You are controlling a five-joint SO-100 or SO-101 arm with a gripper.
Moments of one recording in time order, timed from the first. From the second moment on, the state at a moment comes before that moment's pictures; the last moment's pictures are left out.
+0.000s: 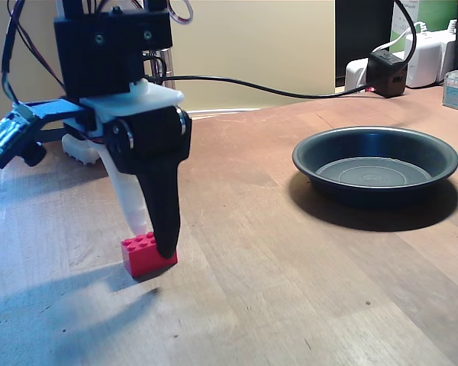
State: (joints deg) arm -7.9 81.6 94.9 75.5 -21.0
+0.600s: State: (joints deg) arm -6.3 81.6 99.8 71.3 -21.0
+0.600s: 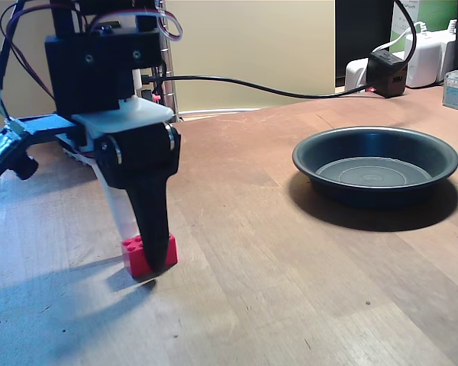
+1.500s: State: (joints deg) arm -7.2 82.4 101.0 76.7 -15.1
